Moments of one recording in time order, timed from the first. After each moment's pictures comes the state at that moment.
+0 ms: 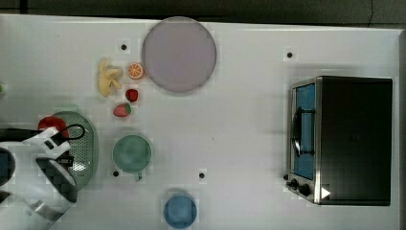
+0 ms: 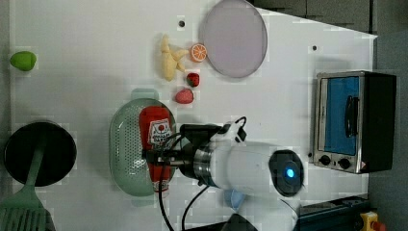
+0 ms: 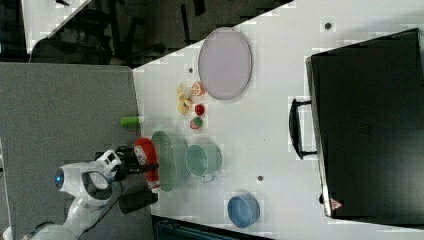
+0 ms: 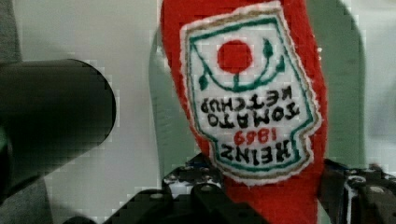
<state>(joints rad) 0.07 0.36 0.71 -2.16 -0.08 0.96 0.09</state>
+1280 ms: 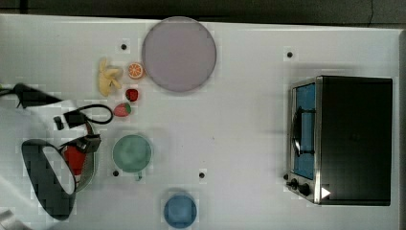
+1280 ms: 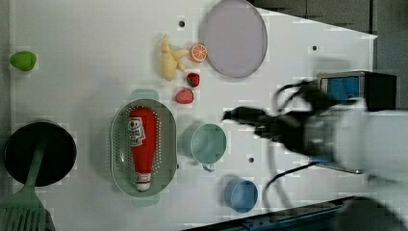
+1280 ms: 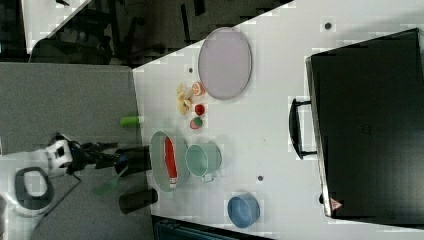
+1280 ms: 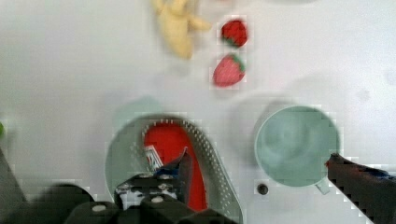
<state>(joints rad) -0.11 -0.01 0.65 -1.99 0.03 0.48 0.16</state>
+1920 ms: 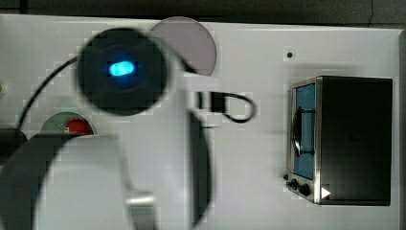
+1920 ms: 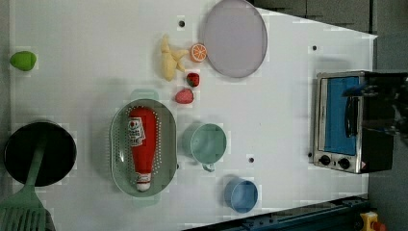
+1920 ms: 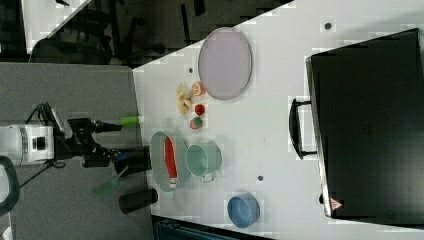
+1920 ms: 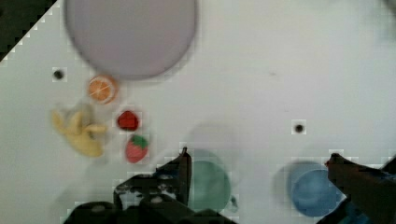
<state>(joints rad) -0.21 -0.08 0.32 -1.78 0.05 0.08 0.12</state>
